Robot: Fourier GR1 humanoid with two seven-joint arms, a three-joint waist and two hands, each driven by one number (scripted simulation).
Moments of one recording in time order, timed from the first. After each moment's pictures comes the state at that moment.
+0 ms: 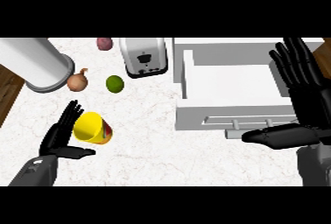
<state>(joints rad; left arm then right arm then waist) -0.44 0.32 0.24 -0.30 -0.03 -0.36 -0.85 -0.28 -0.17 -0.09 -1.85 -0.10 0.16 0.10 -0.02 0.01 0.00</state>
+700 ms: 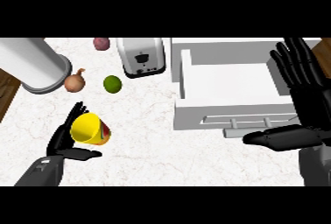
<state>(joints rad) -0.49 0.30 0.24 -0.19 -0.07 -0.32 -0.94 -0.28 -0.18 -0.09 -1.86 -0.11 0.17 0.12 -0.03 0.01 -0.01</state>
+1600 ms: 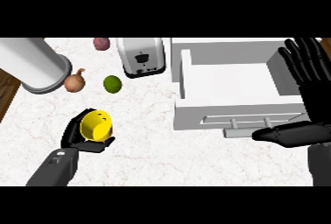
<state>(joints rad) -0.51 0.22 0.23 -0.26 -0.08 -0.25 -1.04 -0.30 -0.22 -0.14 -1.85 -0.13 0.20 0.13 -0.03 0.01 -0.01</state>
